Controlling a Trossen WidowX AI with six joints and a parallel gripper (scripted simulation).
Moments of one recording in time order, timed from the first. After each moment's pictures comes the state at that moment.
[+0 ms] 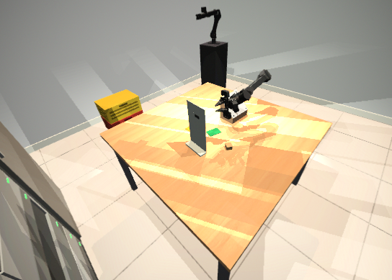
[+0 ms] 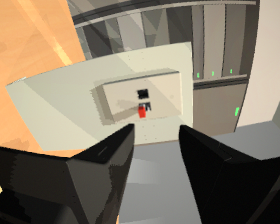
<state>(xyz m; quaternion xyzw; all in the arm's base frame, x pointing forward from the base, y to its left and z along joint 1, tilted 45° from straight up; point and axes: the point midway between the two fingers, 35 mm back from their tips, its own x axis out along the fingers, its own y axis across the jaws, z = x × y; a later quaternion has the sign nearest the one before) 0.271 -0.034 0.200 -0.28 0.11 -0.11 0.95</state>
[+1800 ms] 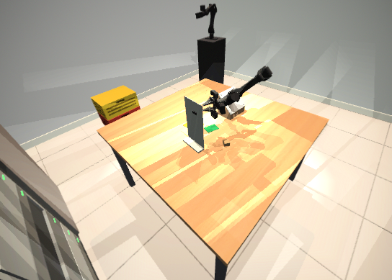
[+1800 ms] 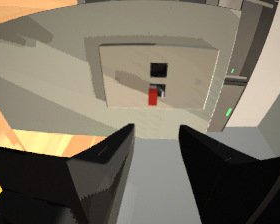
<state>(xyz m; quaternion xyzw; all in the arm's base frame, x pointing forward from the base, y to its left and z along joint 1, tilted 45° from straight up) 0.320 -0.056 0.159 -0.36 0.16 -0.13 0.91</state>
